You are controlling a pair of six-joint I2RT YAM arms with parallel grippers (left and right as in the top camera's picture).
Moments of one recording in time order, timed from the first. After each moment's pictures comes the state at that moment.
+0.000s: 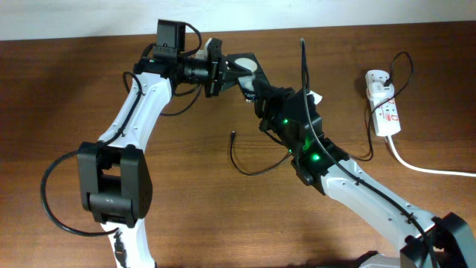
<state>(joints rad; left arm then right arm) -0.21 2.09 1.77 -0.50 1.23 -1.09 0.52 1.49 0.89 0.37 0.08 1.84</state>
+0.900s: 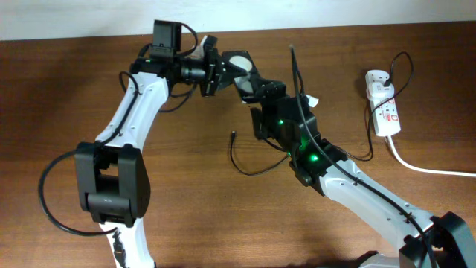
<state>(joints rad) -0.18 2.09 1.77 -0.54 1.17 -0.91 0.53 1.49 0.89 0.24 0.05 1.73</state>
